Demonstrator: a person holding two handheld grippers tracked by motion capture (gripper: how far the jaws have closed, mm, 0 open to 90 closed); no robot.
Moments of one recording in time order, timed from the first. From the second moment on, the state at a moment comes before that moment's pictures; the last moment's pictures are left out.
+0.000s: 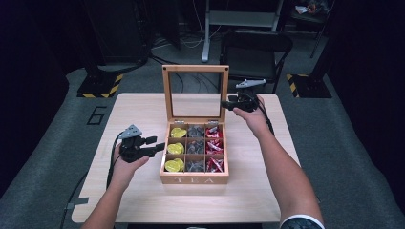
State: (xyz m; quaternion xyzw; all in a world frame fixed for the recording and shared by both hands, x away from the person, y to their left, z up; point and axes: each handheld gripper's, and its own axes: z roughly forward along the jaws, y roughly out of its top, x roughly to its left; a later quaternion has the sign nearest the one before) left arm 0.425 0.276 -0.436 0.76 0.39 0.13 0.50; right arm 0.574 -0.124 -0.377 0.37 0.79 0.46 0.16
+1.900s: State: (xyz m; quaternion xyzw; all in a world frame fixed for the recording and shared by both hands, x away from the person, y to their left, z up) left arm 0.412 0.278 -0.447 0.77 0.40 0.15 0.47; right arm 0.435 -0.098 -0.425 0.28 0.84 0.45 0.12
